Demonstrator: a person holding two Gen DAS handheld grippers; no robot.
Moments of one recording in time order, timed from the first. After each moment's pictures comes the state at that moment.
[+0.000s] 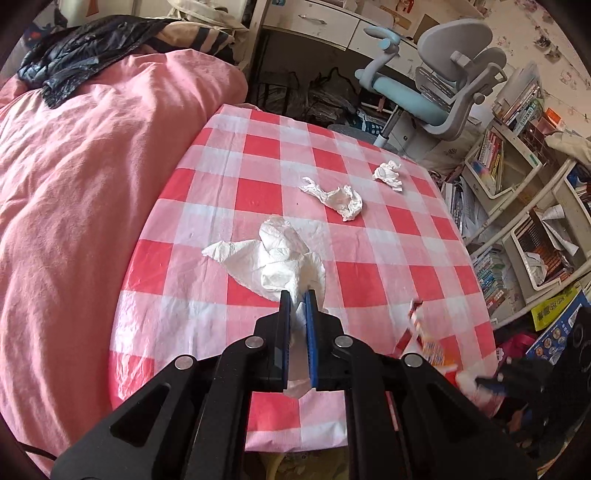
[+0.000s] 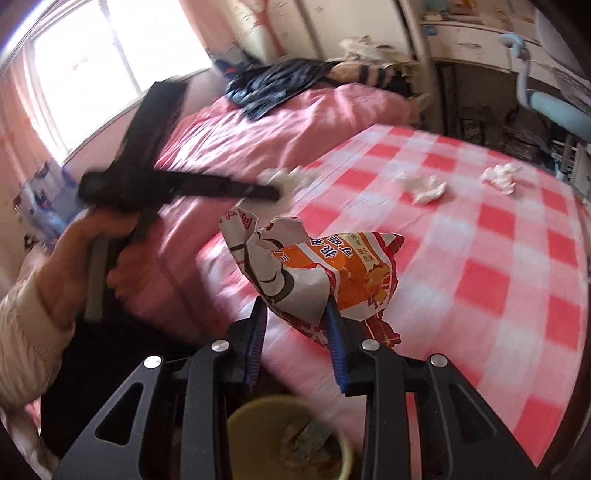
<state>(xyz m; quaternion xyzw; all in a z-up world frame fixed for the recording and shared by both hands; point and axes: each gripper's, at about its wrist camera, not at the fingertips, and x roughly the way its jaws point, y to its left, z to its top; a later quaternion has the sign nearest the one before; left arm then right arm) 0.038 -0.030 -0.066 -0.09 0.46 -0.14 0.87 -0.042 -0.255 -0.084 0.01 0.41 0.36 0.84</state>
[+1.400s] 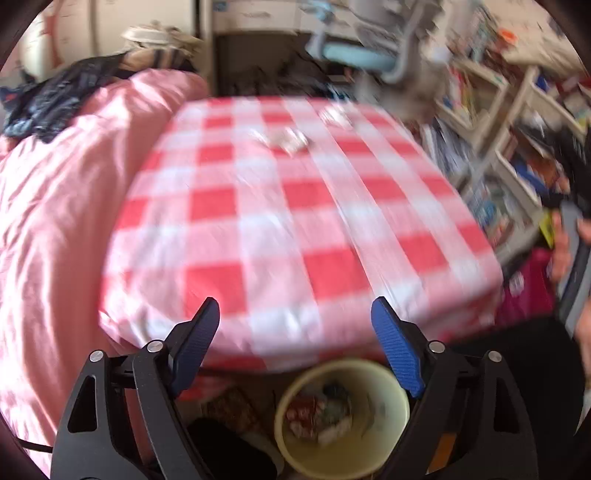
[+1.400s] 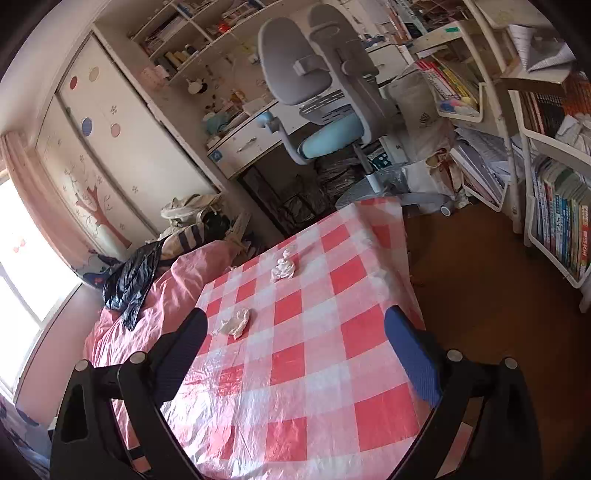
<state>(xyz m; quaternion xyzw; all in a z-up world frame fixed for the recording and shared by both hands) -0.066 -0.076 -0.059 0.01 0.45 -0.14 0.88 -0.041 -0.452 -0.045 0.31 0.25 0.01 0.92</state>
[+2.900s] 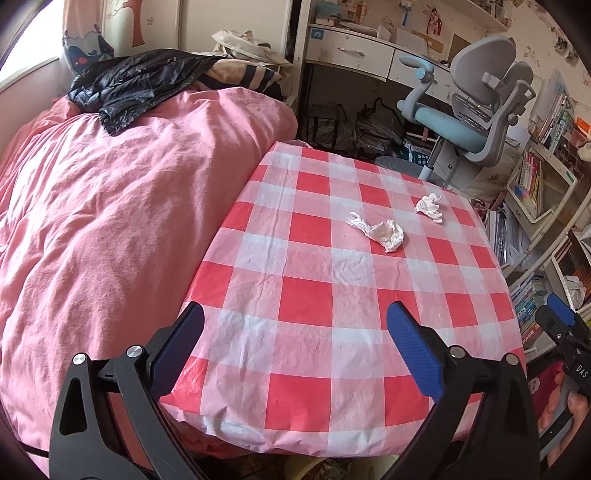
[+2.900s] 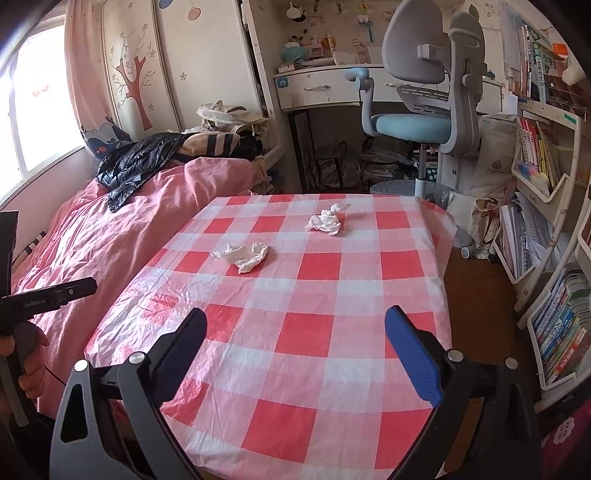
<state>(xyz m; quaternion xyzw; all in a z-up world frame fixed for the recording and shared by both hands) 0.020 -0.024 -0.036 -0.06 0.42 -0.03 0.91 -0.007 -0.349 -0.053 0.06 0.33 0.08 0.94</state>
